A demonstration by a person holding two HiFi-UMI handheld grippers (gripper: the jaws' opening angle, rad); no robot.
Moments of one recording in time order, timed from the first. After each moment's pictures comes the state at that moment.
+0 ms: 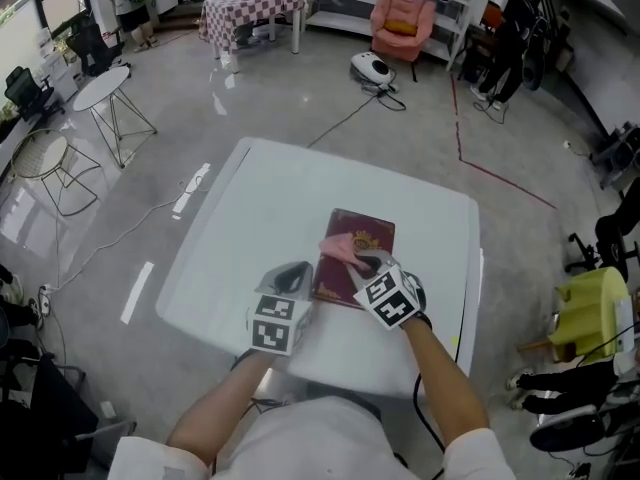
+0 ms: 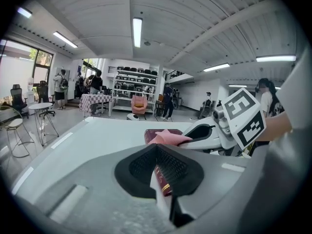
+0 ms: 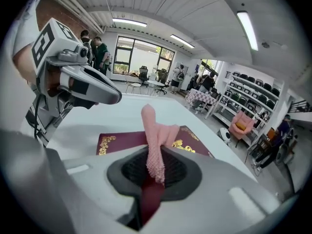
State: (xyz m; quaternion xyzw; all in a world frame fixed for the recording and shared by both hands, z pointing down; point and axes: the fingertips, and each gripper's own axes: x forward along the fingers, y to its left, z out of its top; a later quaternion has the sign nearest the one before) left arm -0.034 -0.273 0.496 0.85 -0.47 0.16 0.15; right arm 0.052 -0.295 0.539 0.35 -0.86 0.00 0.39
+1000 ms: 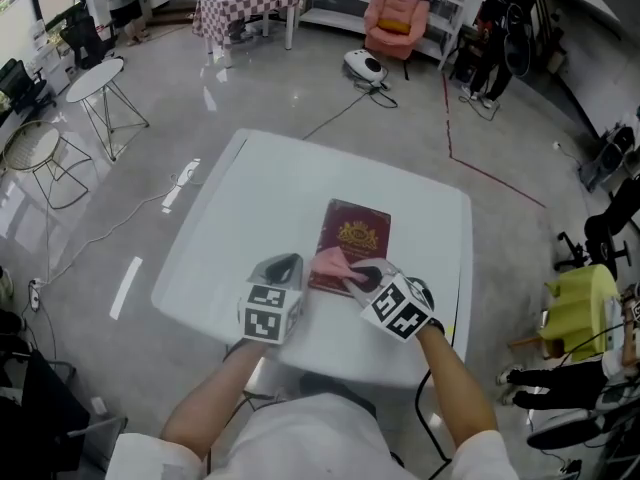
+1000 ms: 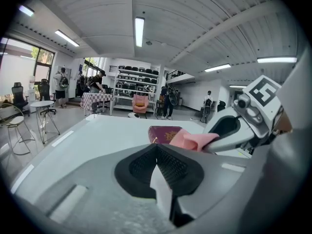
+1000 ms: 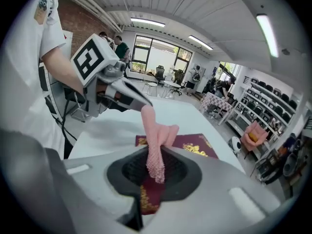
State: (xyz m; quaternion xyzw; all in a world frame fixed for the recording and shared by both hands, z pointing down) left arm -0.049 -0.264 0.502 0.85 -0.48 0.15 0.16; right arm 0.040 -0.228 0.514 0.26 -0.87 -0.03 0.41
